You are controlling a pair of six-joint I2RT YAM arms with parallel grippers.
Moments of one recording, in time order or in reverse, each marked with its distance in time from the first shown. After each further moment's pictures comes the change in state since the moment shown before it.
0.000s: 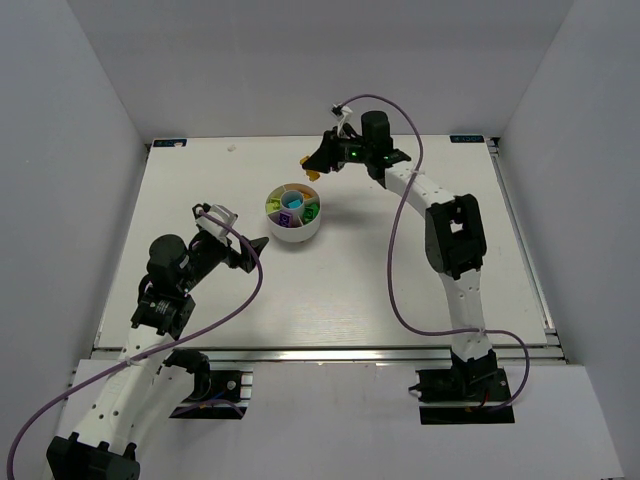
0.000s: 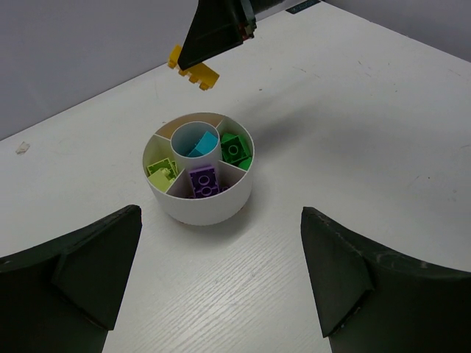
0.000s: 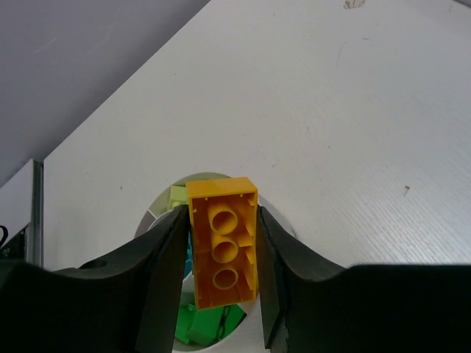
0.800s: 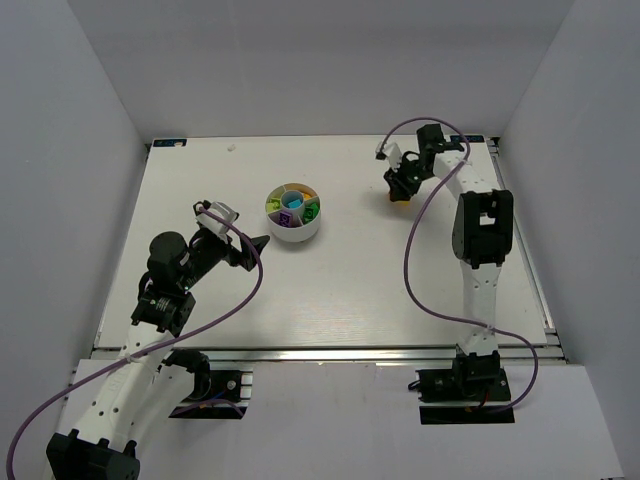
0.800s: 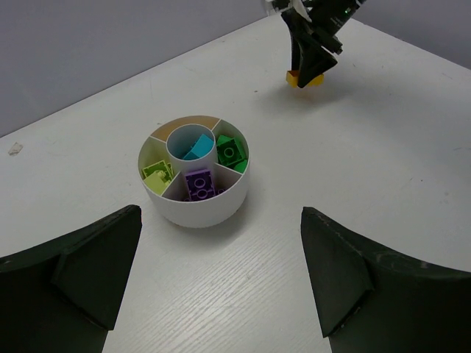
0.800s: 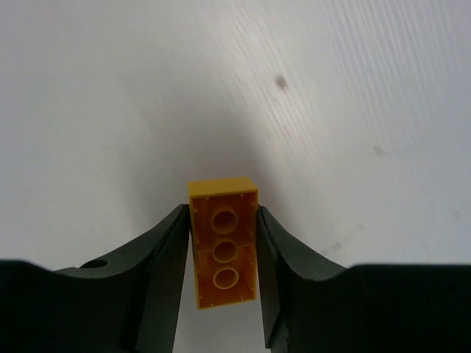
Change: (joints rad) left arm 0.000 0.019 0.017 0.000 0.011 -0.015; right arm -0.294 0.068 0.072 -0.866 0.325 -1.223
